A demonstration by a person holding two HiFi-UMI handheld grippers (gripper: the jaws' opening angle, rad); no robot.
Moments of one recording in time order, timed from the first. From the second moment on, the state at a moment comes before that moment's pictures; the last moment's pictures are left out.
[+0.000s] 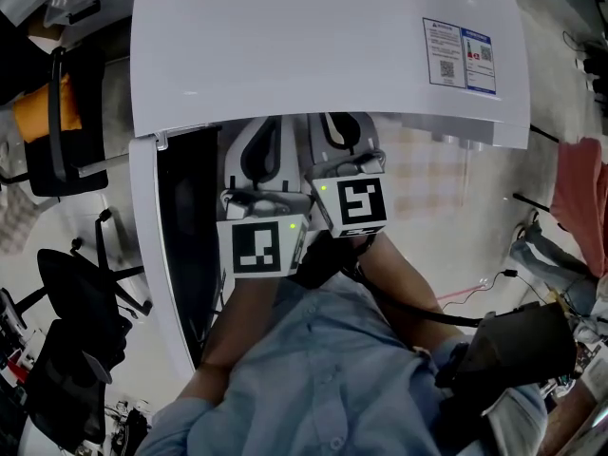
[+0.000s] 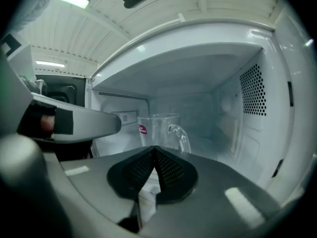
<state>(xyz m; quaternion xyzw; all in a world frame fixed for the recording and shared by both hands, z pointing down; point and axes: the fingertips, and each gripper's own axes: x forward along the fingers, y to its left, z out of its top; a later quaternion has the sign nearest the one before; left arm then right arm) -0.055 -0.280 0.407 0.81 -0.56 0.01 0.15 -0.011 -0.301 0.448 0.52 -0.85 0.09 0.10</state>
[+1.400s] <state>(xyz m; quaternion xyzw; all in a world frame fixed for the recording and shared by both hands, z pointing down) -0.066 -0.279 0.403 0.80 -0.58 0.00 0.15 -0.016 -0.319 0.444 0.52 -0.84 0.08 0.10</state>
